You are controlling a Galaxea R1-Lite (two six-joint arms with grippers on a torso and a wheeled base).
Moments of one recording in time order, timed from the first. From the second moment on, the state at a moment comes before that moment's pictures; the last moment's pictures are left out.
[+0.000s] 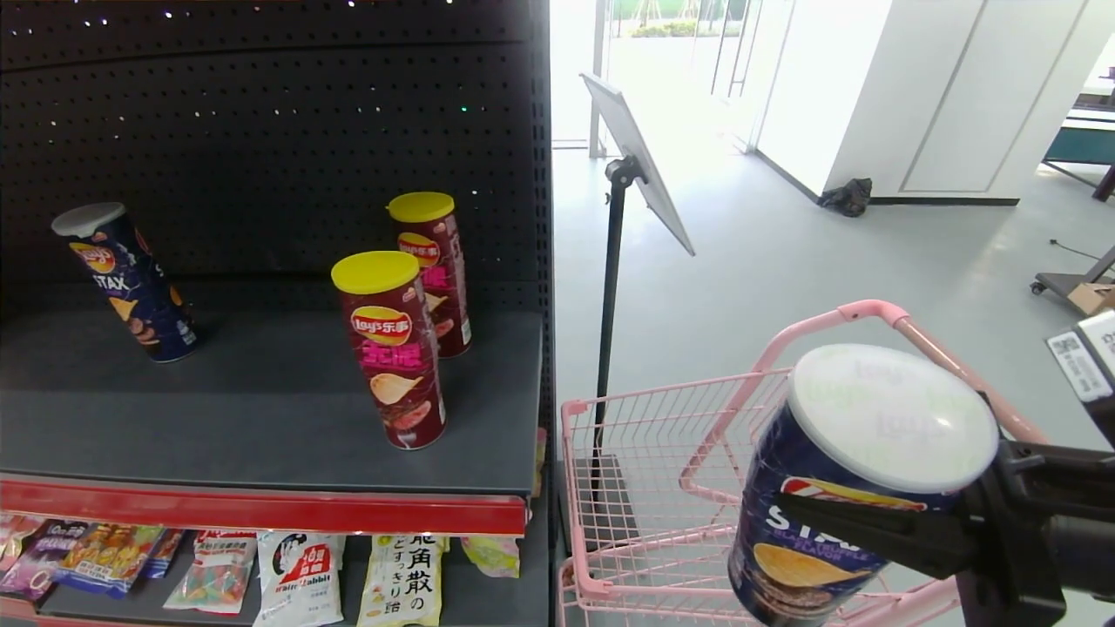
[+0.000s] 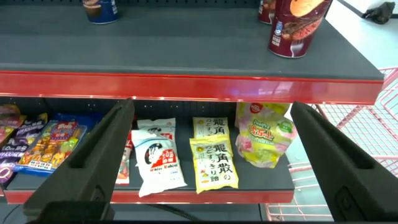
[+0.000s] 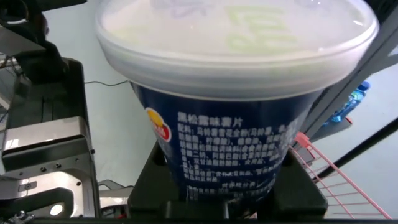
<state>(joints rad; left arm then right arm) 0.00 0.00 0.00 0.00 0.01 -0.01 0.62 1.21 -0.52 -0.50 0.50 -0.30</state>
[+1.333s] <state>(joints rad) 0.00 0.00 0.00 0.00 0.01 -0.01 0.82 1.23 -0.60 -0.50 0.32 -0.31</state>
